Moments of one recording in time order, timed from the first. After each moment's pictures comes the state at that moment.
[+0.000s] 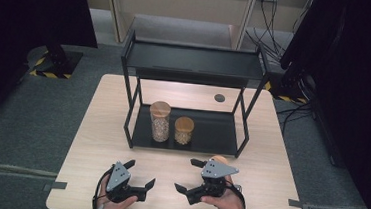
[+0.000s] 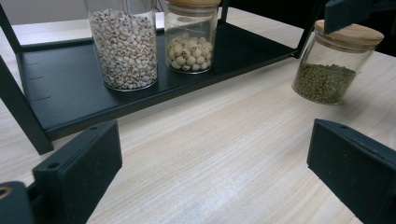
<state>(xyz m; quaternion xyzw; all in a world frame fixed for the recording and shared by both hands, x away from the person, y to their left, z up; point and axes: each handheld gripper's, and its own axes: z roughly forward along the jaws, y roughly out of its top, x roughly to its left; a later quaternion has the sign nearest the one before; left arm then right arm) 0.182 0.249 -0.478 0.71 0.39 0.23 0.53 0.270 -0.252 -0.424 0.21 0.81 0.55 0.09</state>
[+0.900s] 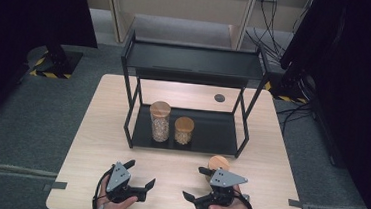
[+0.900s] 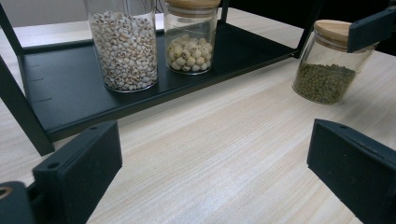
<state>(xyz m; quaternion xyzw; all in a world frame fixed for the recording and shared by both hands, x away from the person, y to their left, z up) 0.180 0.248 -0.477 0.71 0.39 0.23 0.53 0.250 -0.276 -0.435 0.23 0.80 0.54 0.09</state>
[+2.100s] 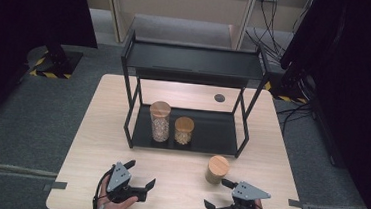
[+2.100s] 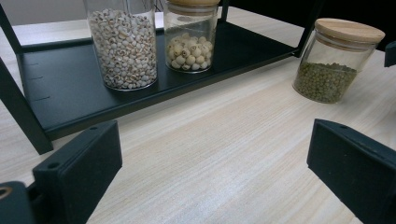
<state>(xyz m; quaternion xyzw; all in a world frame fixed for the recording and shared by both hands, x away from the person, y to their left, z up) 0.181 0.247 -0.478 0.72 0.39 0.23 0.53 0.210 -0.322 -0.442 0.30 0.80 0.51 0.11</state>
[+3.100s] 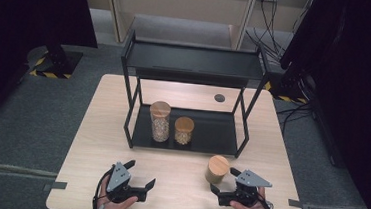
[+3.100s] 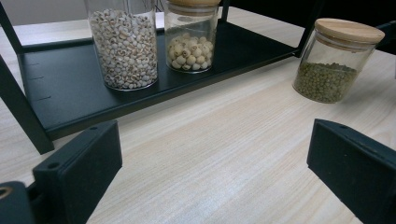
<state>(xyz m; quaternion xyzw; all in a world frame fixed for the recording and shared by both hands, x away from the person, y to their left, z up) 0.180 0.247 -0.478 0.71 0.39 0.23 0.53 0.226 -0.313 -0.441 0.36 0.78 0.48 0.17</state>
